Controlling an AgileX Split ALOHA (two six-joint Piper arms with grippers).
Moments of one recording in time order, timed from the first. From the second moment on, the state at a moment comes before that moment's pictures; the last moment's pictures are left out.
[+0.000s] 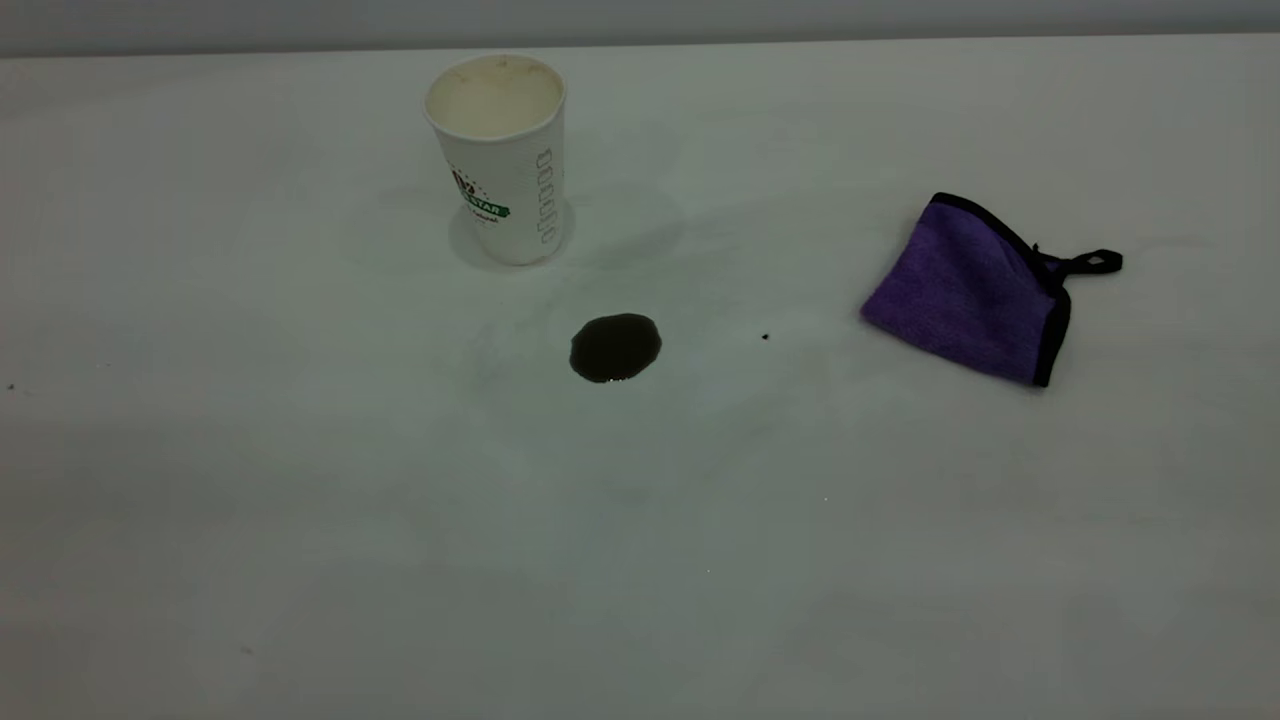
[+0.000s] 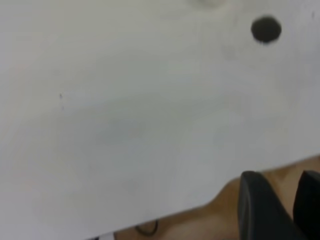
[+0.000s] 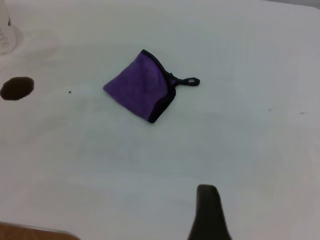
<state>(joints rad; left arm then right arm) -0.07 0.16 -0.52 -0.13 1.07 0.17 0.01 -0.02 -0.47 0.07 1.14 -0.10</state>
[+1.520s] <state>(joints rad) -0.06 -0.02 -0.49 0.00 1.12 0.01 0.01 -0.02 -0.47 0.07 1.14 -0.10</state>
